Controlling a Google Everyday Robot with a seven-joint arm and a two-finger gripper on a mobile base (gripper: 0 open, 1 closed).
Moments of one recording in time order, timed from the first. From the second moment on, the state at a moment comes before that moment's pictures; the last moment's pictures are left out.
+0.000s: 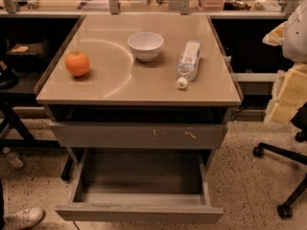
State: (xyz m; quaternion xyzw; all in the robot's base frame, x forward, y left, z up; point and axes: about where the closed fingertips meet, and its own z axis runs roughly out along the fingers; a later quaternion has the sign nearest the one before) arm 0.438 -0.217 0.976 -0.60 0.78 -0.03 0.16
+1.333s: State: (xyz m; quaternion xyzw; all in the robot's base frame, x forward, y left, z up) arm 0.438 -0.217 0.976 -0.60 0.78 -0.03 0.16
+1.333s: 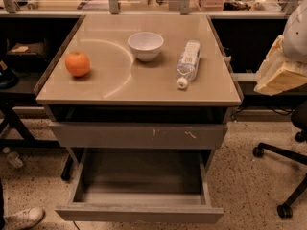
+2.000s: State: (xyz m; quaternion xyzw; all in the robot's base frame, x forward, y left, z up) arm 0.440 -0.216 0.978 -0.60 0.78 -0.04 0.16
